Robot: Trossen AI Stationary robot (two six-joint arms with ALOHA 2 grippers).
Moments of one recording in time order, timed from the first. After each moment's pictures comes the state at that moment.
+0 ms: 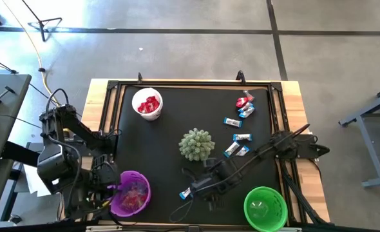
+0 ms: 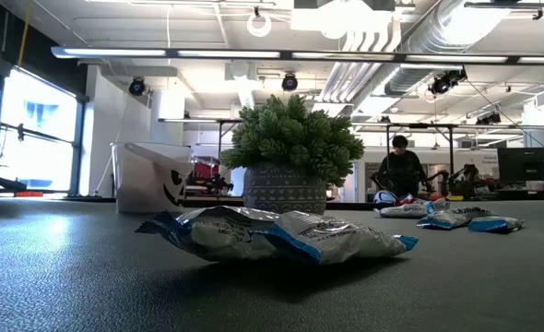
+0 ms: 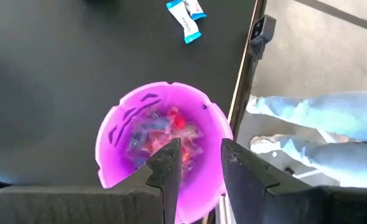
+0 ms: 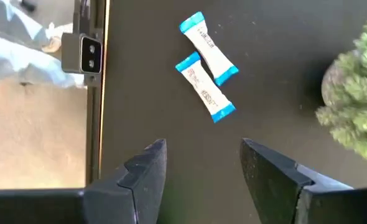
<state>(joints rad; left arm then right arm) -1.05 1.52 1.80 -1.52 -0.40 -1.29 0.51 2.16 2.31 -1.47 0.01 0.40</state>
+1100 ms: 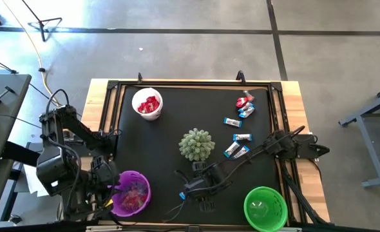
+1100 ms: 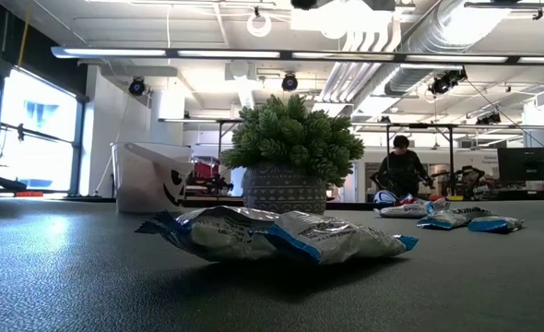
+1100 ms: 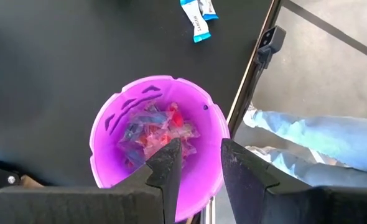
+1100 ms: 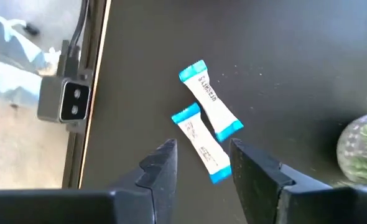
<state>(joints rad) -1.08 1.52 1.80 -1.54 -0.41 -1.45 0.49 2.17 2.13 -1.16 0.05 0.31</state>
